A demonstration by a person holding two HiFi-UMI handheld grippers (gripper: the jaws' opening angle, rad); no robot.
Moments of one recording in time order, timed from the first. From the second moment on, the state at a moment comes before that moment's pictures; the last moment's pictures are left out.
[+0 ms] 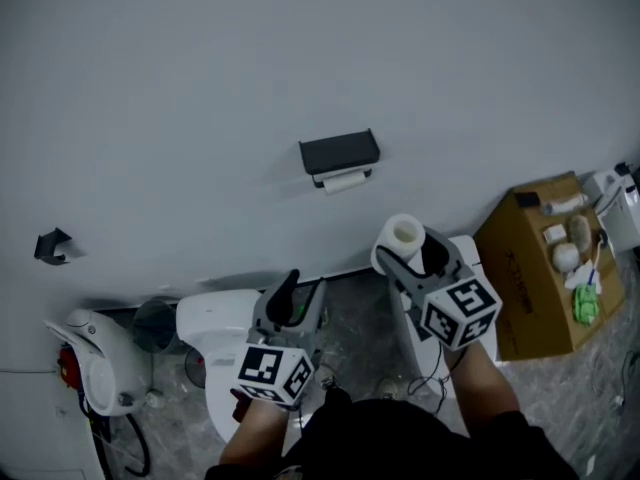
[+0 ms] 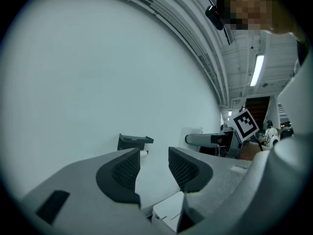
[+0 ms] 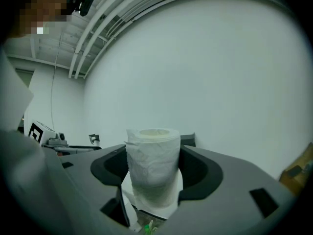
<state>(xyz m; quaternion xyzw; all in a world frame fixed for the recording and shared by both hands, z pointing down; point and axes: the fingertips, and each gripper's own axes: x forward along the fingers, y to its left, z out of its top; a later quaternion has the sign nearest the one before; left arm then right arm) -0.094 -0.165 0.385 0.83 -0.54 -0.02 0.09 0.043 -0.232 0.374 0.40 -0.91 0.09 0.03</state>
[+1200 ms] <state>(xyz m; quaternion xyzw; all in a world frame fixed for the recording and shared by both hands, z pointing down) -0.227 -0.296 0.380 0.82 -0.56 -0.05 0.08 -0.099 -0.386 0.329 0.39 -0.92 0.05 0.01</state>
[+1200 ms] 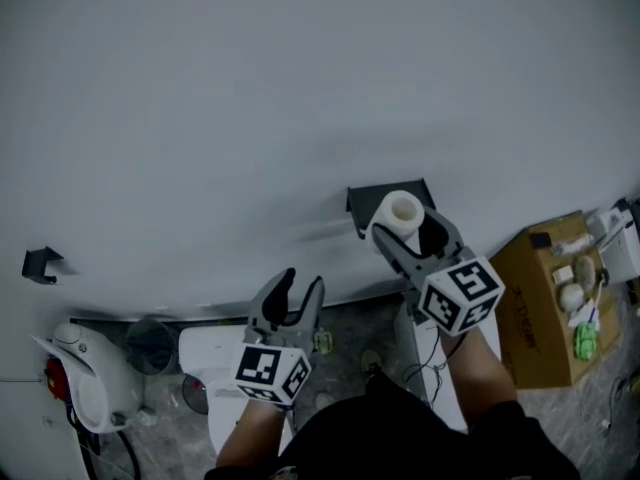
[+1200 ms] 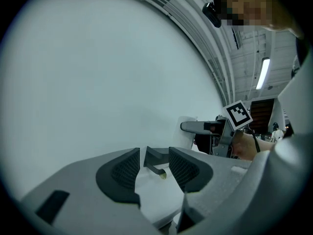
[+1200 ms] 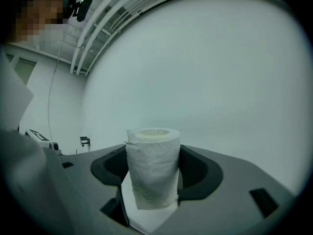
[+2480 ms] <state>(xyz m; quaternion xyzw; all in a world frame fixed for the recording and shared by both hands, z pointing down) -0.177 -0.393 0.402 0.82 -0.56 -0.02 0.10 -0.065 -0.499 0.366 0.40 -0.91 0.03 0.07</state>
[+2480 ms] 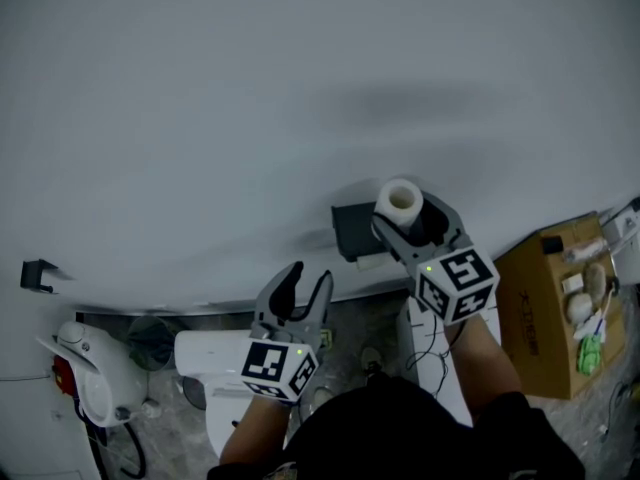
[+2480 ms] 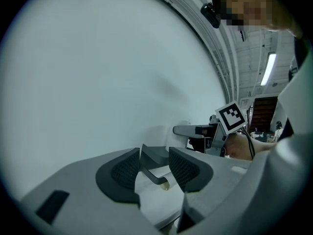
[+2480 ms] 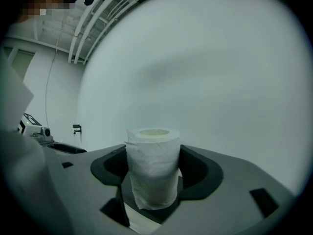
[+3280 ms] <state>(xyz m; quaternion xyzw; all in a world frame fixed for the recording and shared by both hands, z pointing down) -0.179 -0.384 0.407 0.82 -0.56 -0.03 0.11 -0.053 -0.495 0.365 0.41 -0.91 0.05 0.04</state>
